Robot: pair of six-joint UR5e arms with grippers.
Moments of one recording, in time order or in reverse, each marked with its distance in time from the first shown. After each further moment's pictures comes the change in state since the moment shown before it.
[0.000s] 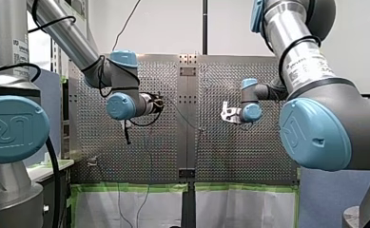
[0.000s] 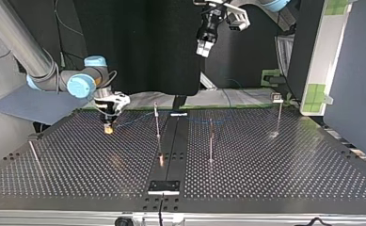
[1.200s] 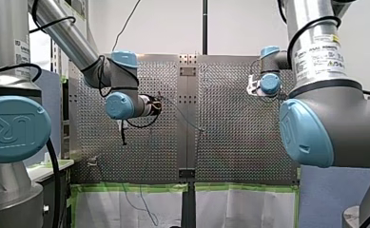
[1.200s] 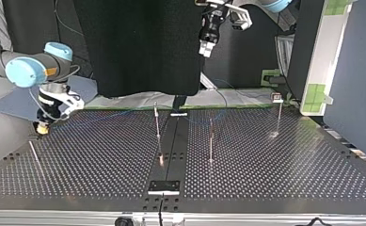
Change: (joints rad) left arm 0.014 0.000 0.000 -0.047 0.000 0.026; right arm -0.137 -0.292 0.114 0.066 0.291 -0.075
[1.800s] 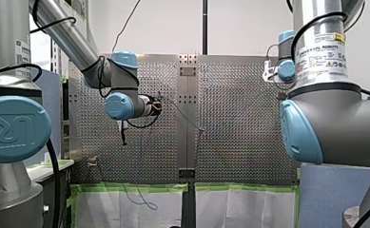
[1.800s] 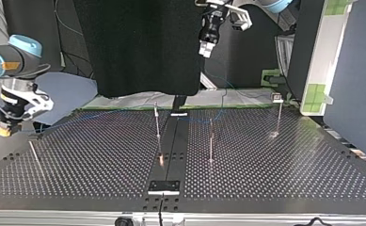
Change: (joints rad) left arm 0.003 -0.004 0.001 0.003 0.005 0.001; right arm -0.136 -0.100 0.012 0.010 -0.111 -0.003
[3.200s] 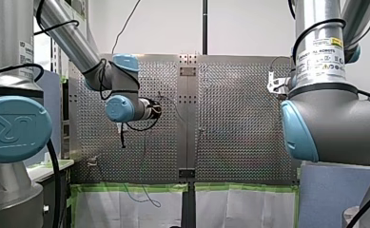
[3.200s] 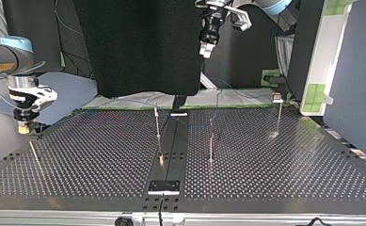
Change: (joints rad) left arm 0.006 -0.029 0.000 0.000 -0.001 0.005; right arm -0.095 0.066 0.027 -0.030 -0.357 -0.018
